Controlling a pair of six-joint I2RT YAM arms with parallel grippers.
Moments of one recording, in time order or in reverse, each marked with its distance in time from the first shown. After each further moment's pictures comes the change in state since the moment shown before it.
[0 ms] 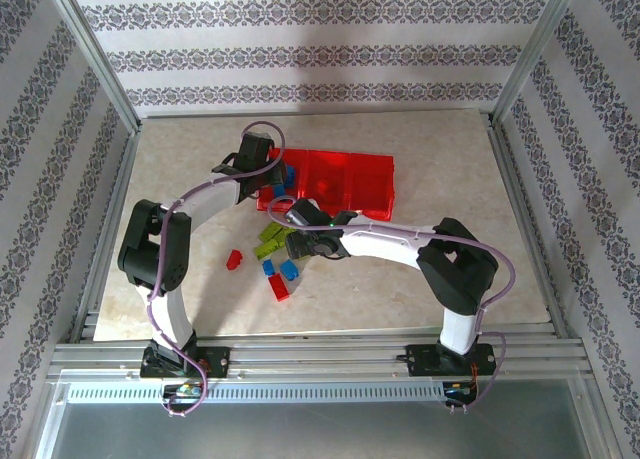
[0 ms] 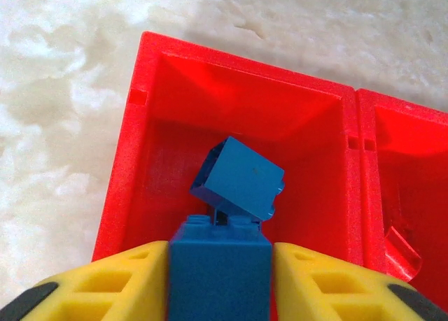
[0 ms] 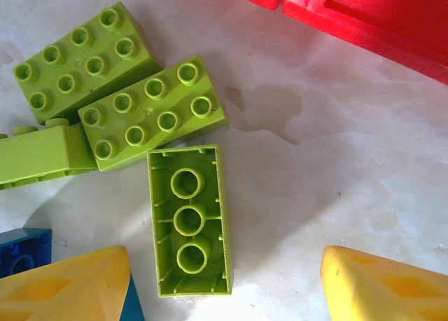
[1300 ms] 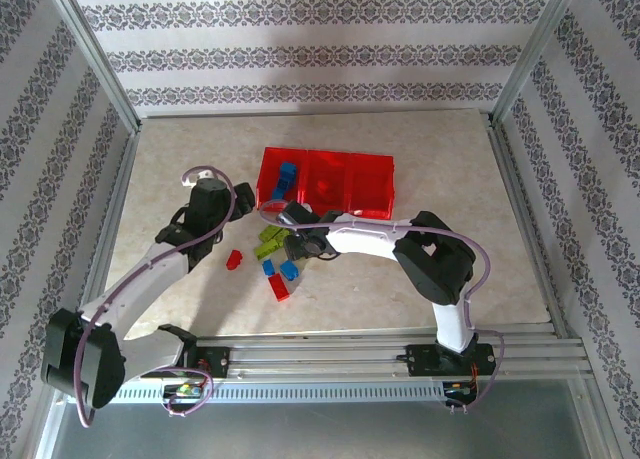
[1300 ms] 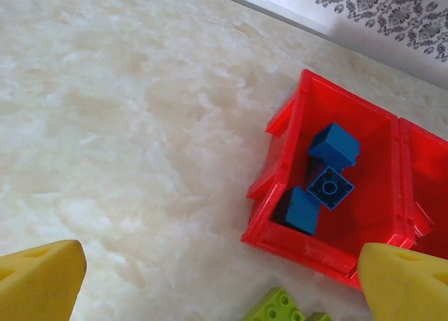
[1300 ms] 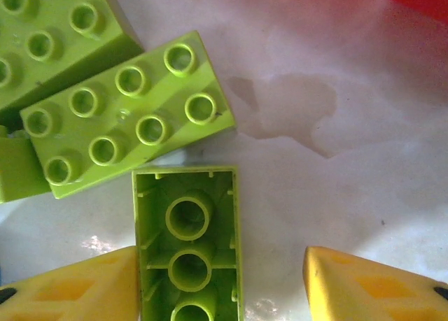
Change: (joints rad) left arm 0.000 -0.732 -0.568 -0.003 -0.275 -0.130; right arm 0.000 0.136 0.080 -0.024 -0.006 0.000
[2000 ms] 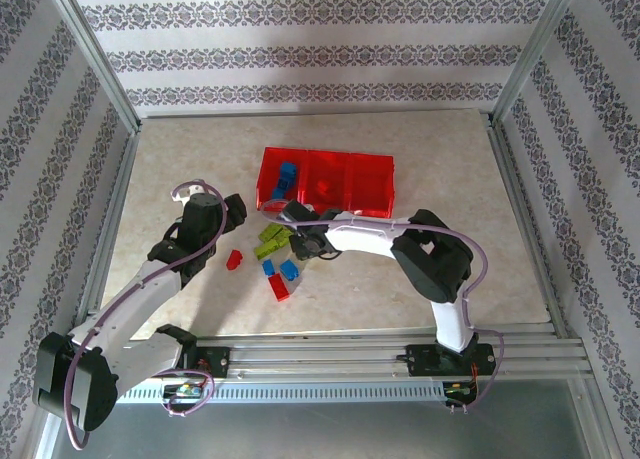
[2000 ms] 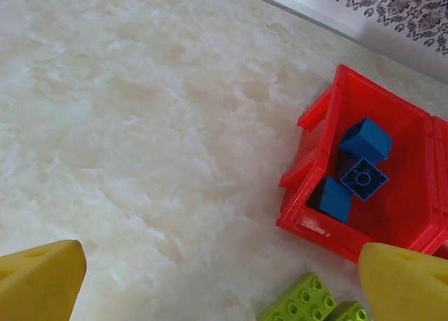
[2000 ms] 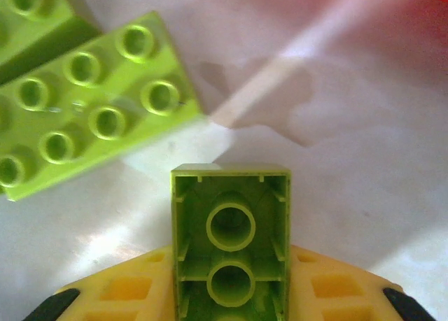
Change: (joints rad) left arm 0.000 -0.102 -0.089 -0.025 -0.048 -0.026; right arm -0.023 -0.003 0.002 -0.048 0.002 0.020
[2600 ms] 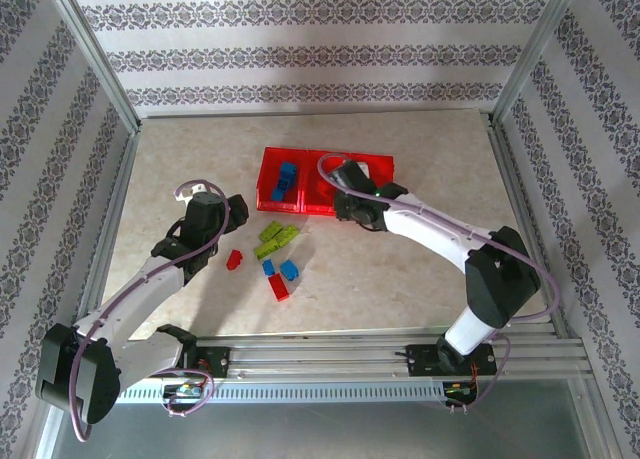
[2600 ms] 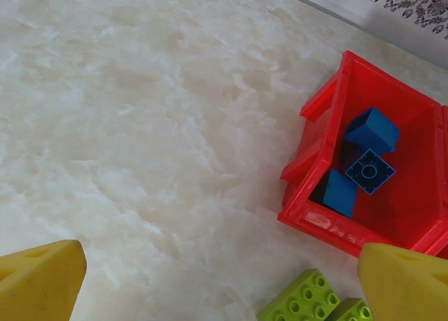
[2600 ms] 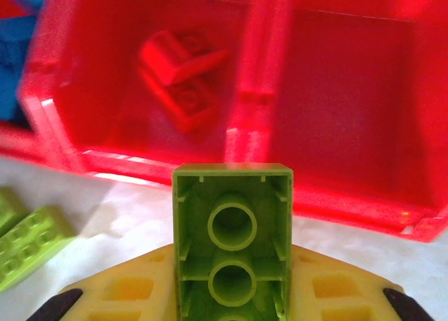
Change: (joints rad) left arm 0.006 0.043 0.000 0.016 0.026 -0.007; right arm -0.245 -0.338 -0.078 -0.051 0.111 -0.014
